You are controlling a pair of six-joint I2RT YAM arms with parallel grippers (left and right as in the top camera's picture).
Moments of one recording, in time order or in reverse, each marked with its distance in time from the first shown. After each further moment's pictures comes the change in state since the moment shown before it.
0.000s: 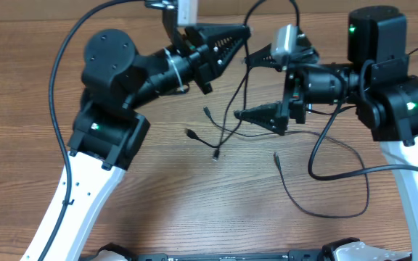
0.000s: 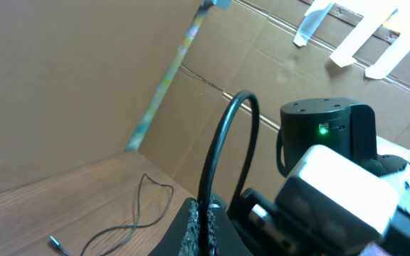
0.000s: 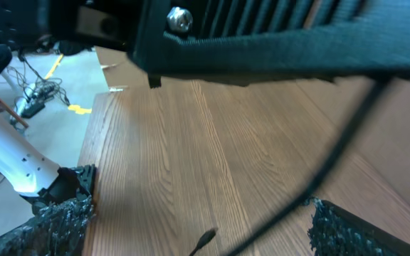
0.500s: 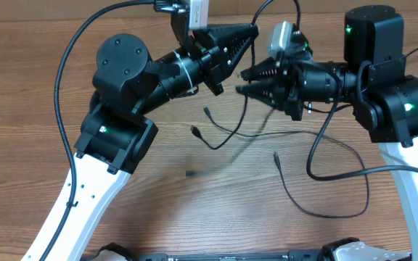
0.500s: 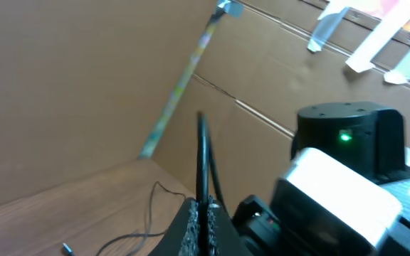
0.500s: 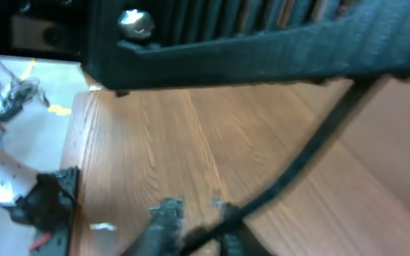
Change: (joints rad) left arm -0.042 0.000 0.000 -0.004 -0.107 0.029; right arm 0.008 -0.001 0.000 0.029 0.077 0.065
